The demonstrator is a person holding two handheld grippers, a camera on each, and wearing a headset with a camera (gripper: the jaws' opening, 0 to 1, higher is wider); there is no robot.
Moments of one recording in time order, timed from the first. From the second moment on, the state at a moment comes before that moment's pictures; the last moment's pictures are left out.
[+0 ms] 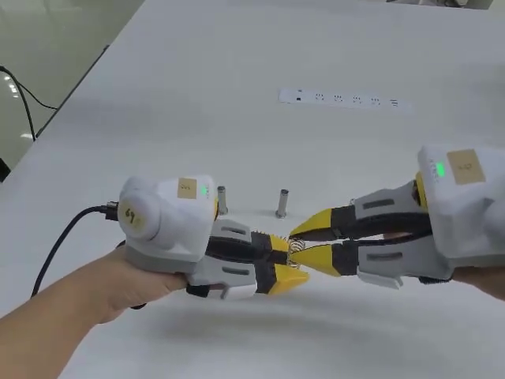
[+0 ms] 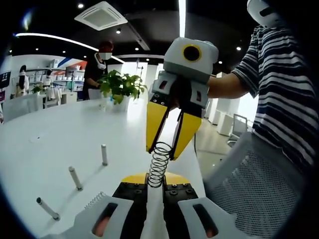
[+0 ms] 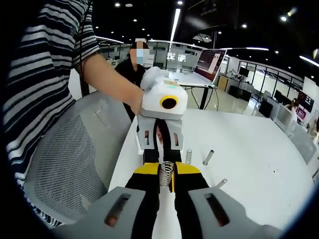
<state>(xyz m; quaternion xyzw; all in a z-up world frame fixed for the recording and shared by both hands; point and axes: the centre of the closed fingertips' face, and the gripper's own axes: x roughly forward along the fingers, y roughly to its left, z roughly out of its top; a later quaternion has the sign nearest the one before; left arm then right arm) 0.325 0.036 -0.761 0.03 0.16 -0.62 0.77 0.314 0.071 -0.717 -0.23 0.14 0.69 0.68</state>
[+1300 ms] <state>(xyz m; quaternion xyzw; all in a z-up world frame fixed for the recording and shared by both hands) 0.339 0.053 -0.763 0.04 0.17 -0.57 0.80 0.328 0.070 -0.715 -0.23 0.14 0.67 0.69</state>
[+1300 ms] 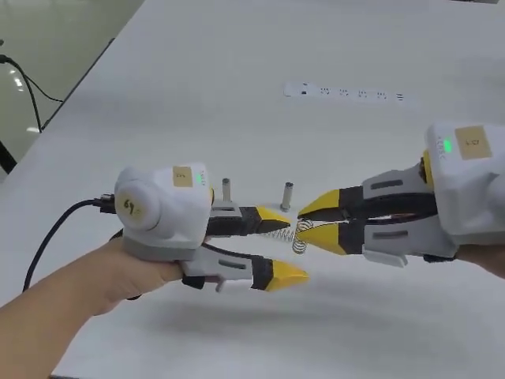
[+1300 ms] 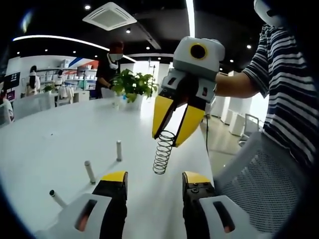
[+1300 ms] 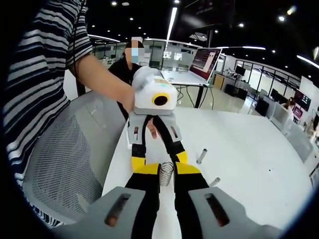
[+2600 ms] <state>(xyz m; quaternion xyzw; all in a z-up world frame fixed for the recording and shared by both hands) 0.354 0.132 -0.765 0.03 0.18 -0.46 0.87 0.347 0.065 -0.717 -0.25 0.14 0.64 0.71</state>
